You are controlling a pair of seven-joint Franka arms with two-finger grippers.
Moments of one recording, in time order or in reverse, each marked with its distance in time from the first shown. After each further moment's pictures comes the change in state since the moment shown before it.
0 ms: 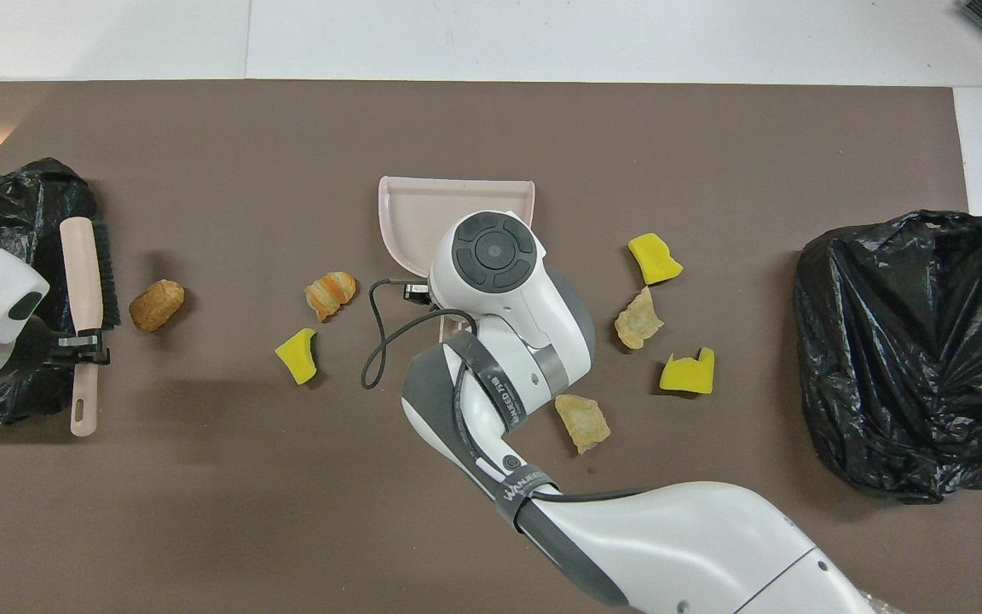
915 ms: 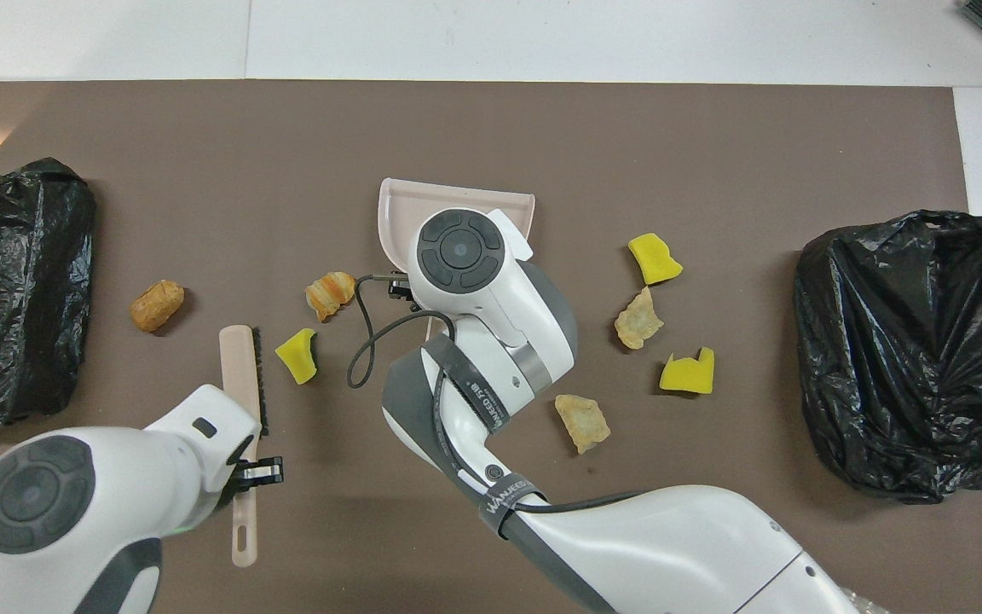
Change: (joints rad) left arm -0.380 -0.303 0.000 -0.236 -0.001 -0.086 -0.363; right arm 0.032 0.008 0.004 0.029 -0.048 -0.047 0.159
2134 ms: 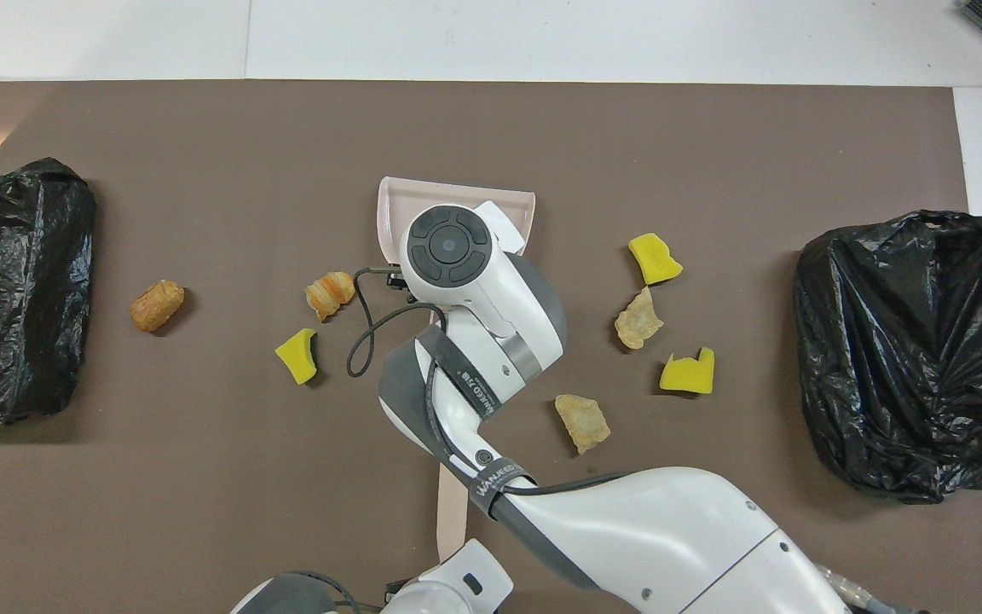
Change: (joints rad) left arm -0.772 0.100 -0.012 -0.149 -0.135 0.262 -0.510; right arm 0.000 0.081 -0.002 0.119 -0.061 -0.019 -0.008
